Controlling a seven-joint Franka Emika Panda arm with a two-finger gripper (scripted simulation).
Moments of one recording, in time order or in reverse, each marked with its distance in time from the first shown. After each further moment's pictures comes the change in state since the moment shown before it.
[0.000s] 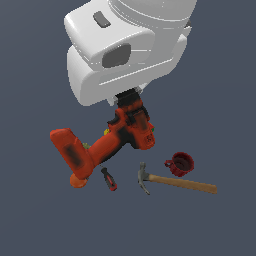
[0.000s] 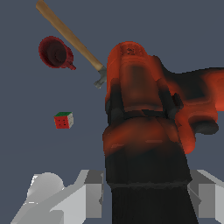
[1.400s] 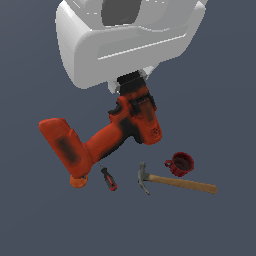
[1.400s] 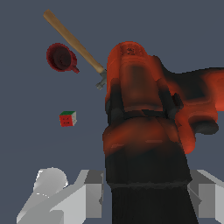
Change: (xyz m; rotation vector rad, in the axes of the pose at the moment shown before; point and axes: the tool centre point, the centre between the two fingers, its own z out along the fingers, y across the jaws) arm 0.000 0.001 -0.040 0.004 -0.007 -0.002
